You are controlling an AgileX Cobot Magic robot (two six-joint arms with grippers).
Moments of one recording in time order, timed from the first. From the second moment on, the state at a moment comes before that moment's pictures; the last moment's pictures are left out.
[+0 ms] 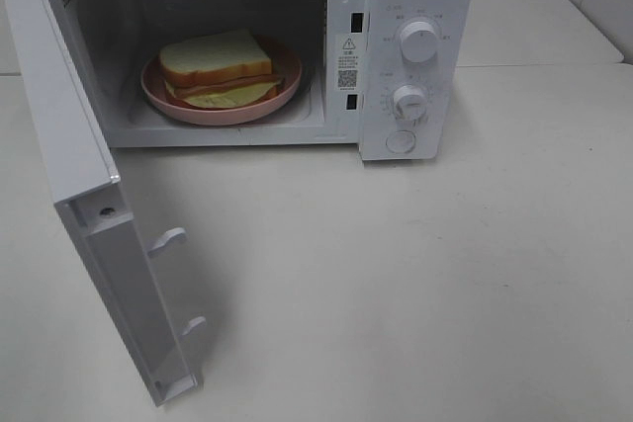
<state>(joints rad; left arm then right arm) 0.05 0.00 -0.52 -0.10 1.08 0.02 0.08 0.00 -0.50 -0.06 1.01 0.09</state>
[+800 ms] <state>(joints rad) 0.05 0.00 -0.52 -0.10 1.08 0.02 0.08 0.00 -0.50 -0.06 1.01 0.09</state>
